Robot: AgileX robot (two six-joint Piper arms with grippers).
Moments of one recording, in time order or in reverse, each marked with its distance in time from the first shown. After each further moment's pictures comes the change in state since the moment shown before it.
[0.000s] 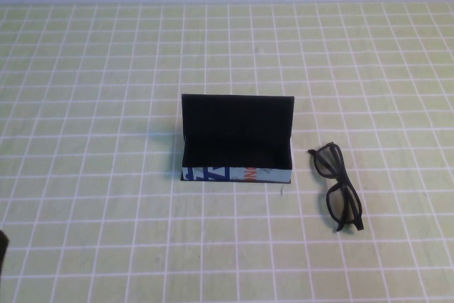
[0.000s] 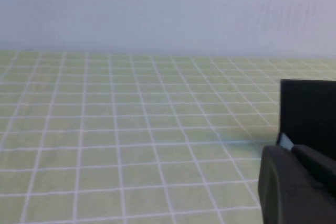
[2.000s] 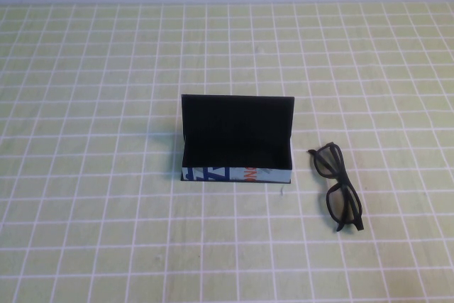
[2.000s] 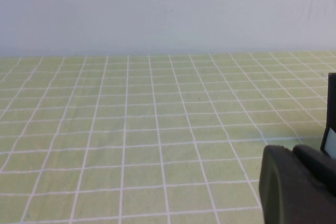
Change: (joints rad) right arm -0.179 -0.309 0.348 -0.076 0.137 -0.047; left arm 0.000 -0.016 0.002 -0.014 -0.115 0.088
